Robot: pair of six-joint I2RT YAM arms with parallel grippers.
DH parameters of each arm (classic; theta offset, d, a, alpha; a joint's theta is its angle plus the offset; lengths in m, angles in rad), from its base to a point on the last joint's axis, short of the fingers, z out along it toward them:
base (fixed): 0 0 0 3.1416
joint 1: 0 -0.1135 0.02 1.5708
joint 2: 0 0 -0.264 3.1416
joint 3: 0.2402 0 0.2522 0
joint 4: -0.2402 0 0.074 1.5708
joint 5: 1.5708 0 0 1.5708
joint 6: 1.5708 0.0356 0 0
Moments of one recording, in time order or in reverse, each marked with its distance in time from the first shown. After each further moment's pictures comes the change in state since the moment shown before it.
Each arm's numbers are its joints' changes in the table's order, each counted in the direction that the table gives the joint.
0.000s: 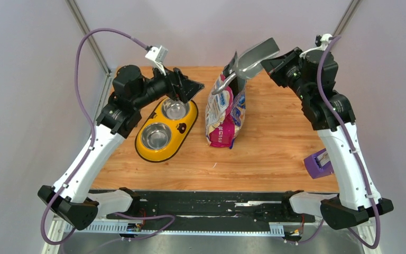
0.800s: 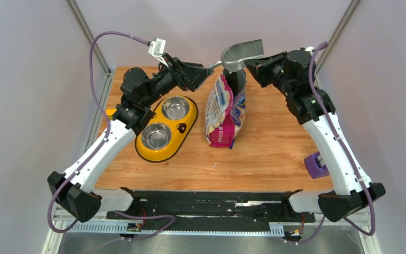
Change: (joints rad) left arm 0.058 0.065 -0.089 0.489 -0.009 -0.271; right arm -0.071 0.051 -0.124 0.160 -0.032 0.499
